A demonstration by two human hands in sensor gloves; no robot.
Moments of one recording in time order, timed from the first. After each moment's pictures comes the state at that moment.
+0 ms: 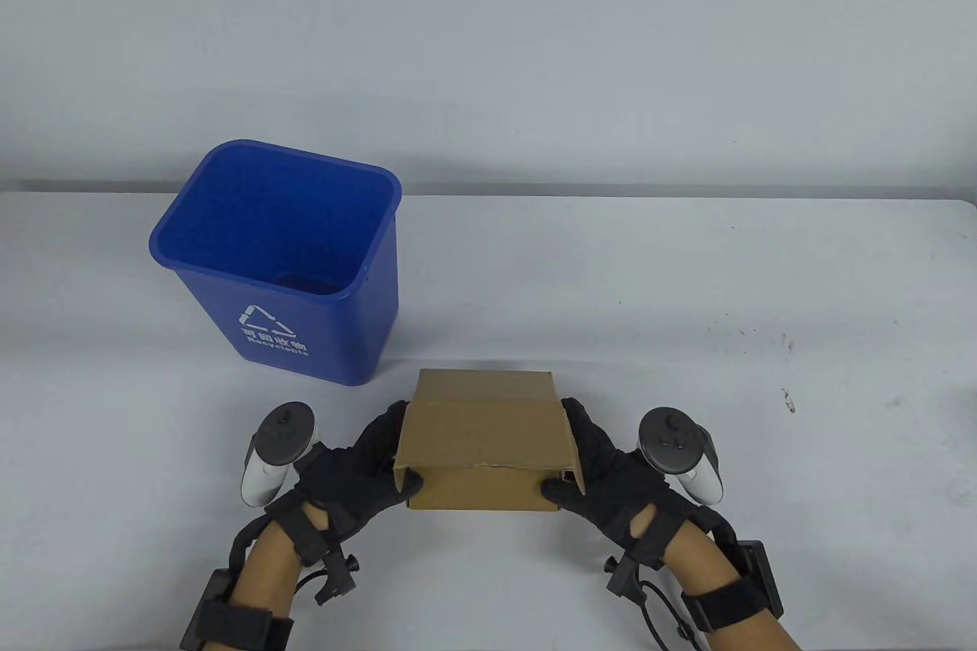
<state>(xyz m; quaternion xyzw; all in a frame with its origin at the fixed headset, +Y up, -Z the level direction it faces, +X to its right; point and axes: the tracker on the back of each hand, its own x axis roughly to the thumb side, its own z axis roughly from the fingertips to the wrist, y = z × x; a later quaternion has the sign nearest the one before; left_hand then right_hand) -0.201 -0.749 -0.291 -0.21 -0.27 0.61 0.72 0.150 -0.734 -0.294 0.28 0.20 0.78 0.53</state>
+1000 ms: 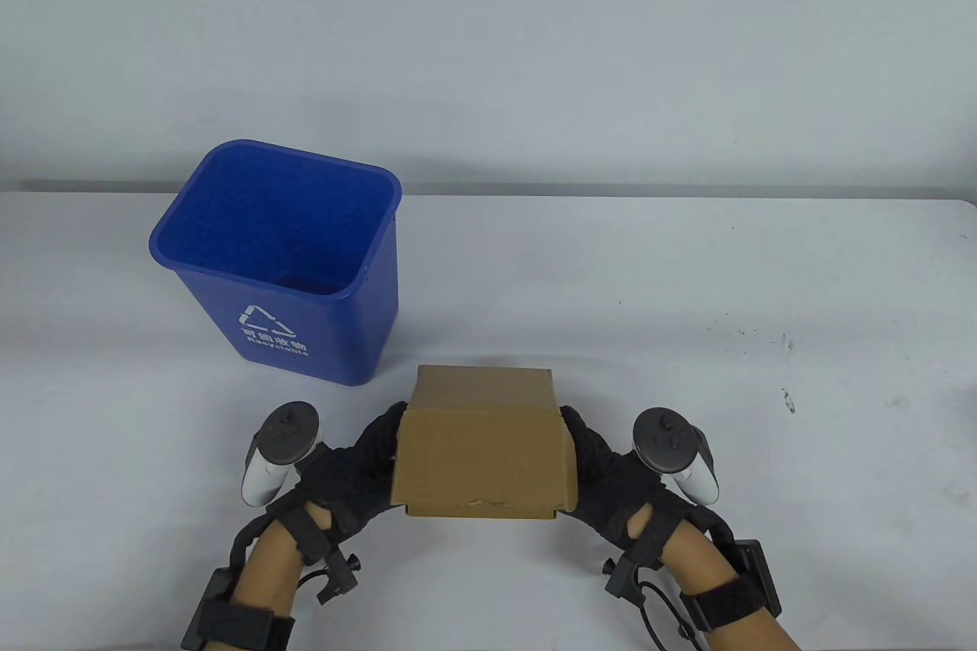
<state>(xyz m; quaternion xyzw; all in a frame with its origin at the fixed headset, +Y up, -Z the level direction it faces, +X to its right) -0.200 -0.750 -0.292 -0.21 -0.26 0.58 0.74 0.147 -0.742 -0.295 0.27 0.22 0.78 0.53</state>
